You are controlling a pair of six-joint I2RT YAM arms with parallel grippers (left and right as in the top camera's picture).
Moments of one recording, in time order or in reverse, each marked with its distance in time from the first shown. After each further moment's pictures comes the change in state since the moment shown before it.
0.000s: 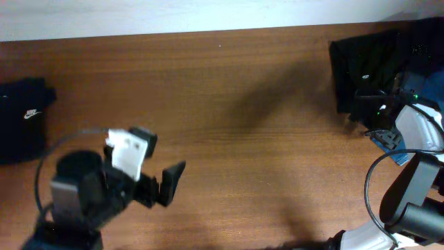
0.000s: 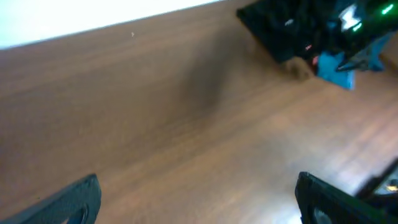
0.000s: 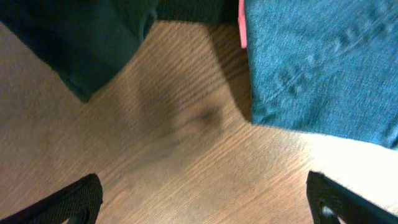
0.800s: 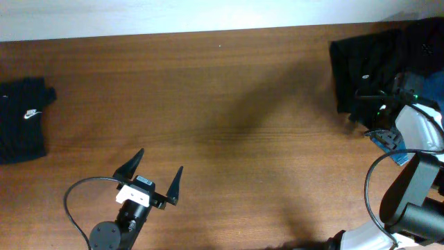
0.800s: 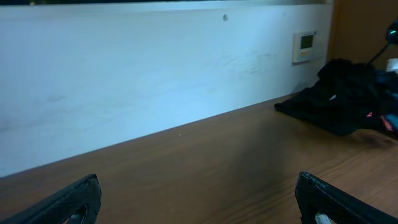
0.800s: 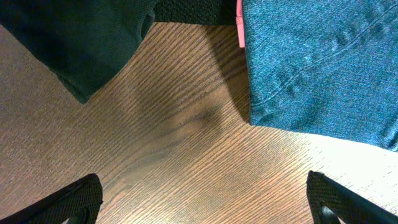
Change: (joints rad) left arm 0.091 -0.636 -1.064 1.114 -0.026 0.015; right arm 0.000 0.000 0.000 0.000 0.003 0.000
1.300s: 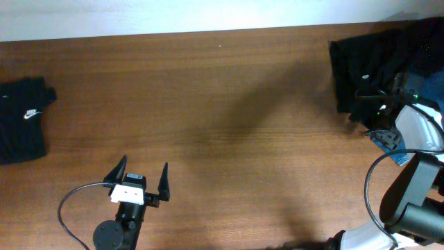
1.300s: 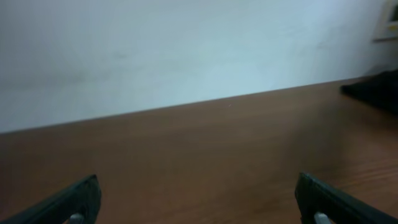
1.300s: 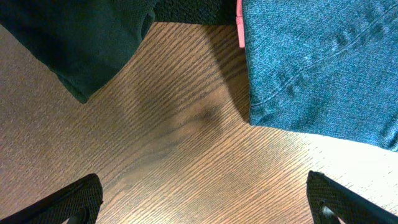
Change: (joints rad) left arm 0.000 -0.107 -0.016 -0.208 -0.257 0.000; right arm 0.000 0.000 0.000 0.000 0.000 0.000
